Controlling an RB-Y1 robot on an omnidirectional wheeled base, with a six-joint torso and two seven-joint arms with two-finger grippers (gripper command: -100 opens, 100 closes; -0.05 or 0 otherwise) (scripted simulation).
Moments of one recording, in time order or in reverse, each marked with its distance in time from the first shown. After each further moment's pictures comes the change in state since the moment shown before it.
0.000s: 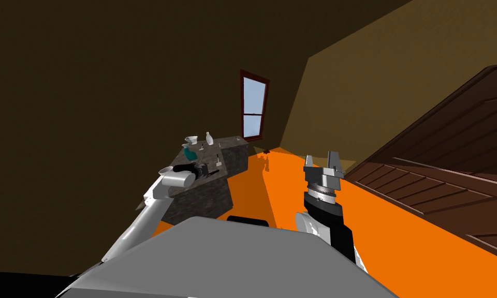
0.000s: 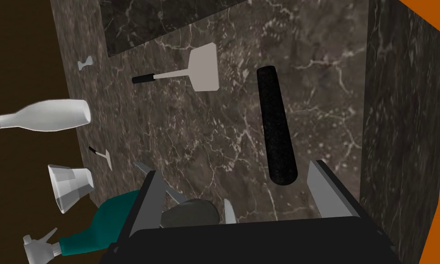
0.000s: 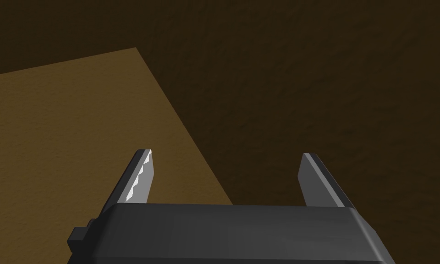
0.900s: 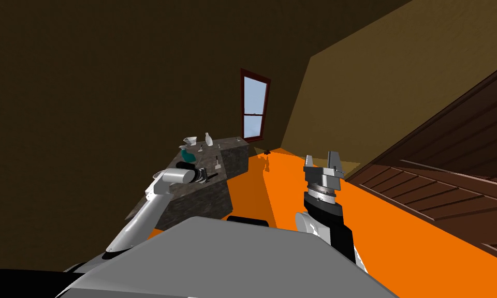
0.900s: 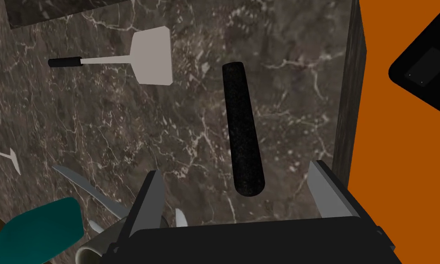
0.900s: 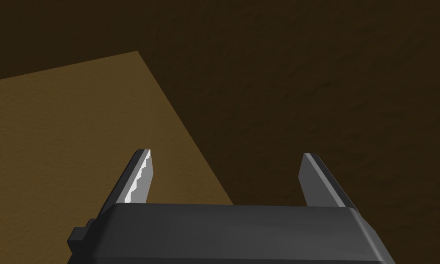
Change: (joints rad) left arm -0.047 0.037 0.011 0.055 0.093 0.246 0.111; right arm 0.000 0.000 0.000 0.000 0.000 0.000 0.000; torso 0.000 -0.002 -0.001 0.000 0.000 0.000
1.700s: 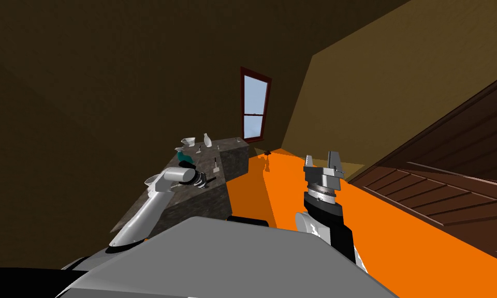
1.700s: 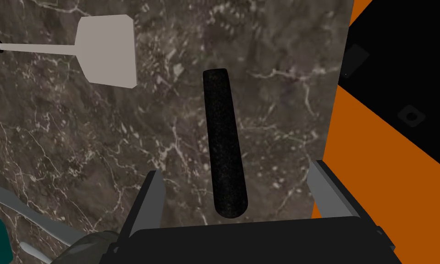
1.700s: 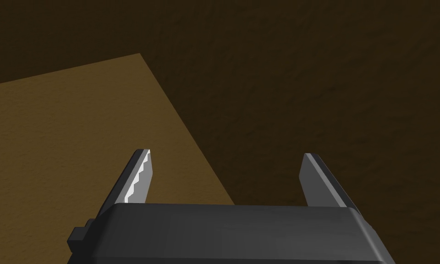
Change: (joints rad) left arm -0.027 0.018 -0.006 0.041 0.060 0.188 0.099; right arm 0.000 0.000 0.000 0.000 0.000 0.000 0.000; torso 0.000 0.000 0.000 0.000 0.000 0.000
